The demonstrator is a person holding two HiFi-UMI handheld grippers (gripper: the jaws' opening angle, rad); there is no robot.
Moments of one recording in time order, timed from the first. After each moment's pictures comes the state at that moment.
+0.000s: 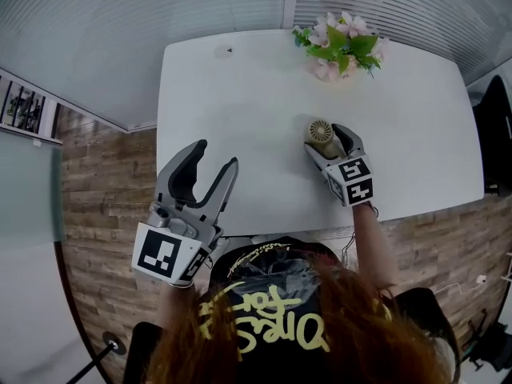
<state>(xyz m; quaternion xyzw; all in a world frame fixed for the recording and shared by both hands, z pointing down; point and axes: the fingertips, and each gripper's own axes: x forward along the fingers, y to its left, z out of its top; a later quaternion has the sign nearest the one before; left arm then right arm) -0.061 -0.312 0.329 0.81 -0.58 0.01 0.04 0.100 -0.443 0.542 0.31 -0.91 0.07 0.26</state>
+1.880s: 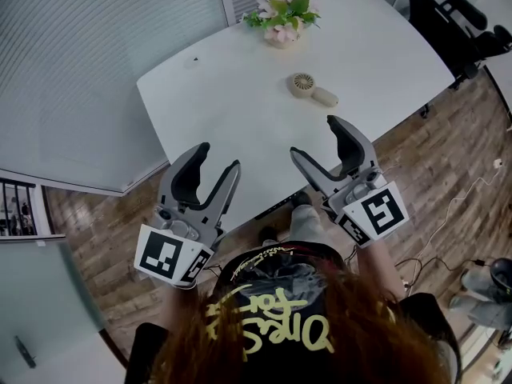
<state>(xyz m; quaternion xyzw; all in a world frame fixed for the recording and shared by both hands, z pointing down) -0.108 -0.222 0.309 0.93 -0.37 -0.01 0.02 0.032 -0.231 0.331 0.47 -0.88 0.00 -0.01</state>
